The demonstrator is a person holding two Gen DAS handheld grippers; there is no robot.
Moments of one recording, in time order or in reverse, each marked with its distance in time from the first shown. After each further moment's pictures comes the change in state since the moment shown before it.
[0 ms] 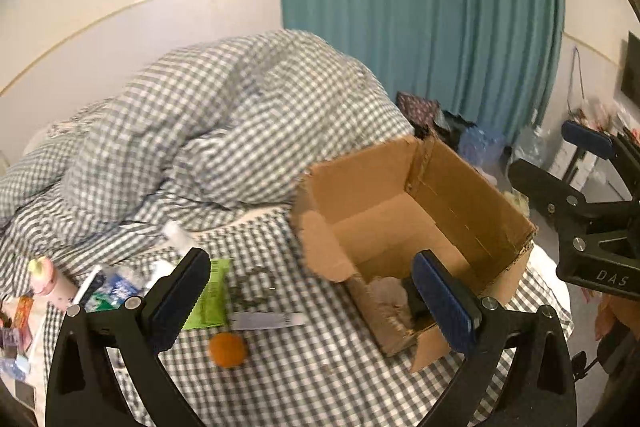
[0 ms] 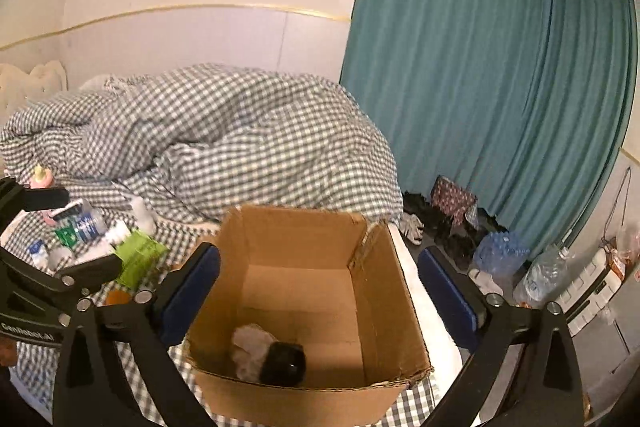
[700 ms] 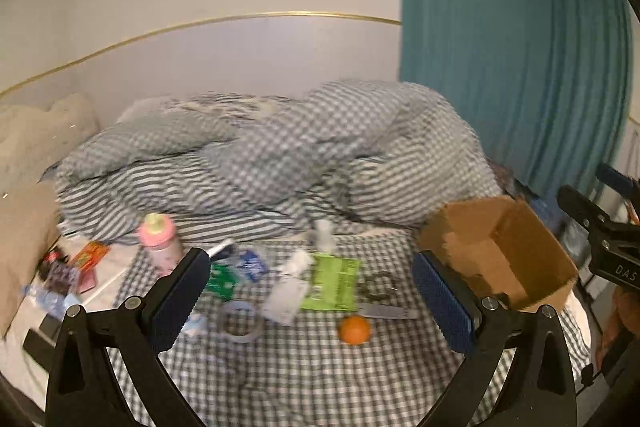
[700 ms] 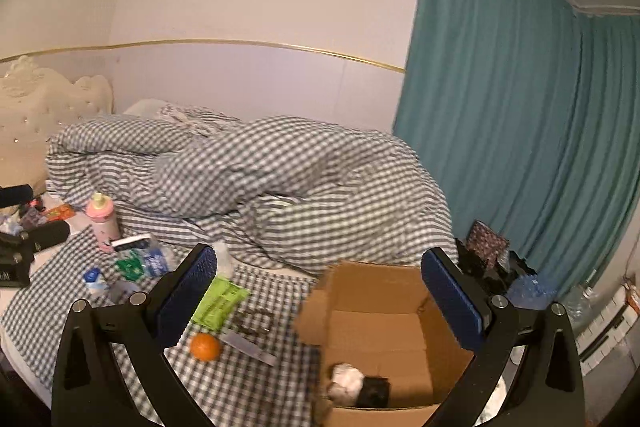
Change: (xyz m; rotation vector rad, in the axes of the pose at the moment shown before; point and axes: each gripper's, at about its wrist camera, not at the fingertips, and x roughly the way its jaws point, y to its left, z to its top) left arm -0.131 0.171 -0.055 -0.250 -0.133 0.245; right arm -0.059 0.128 0.042 -0.062 -0.134 0.125
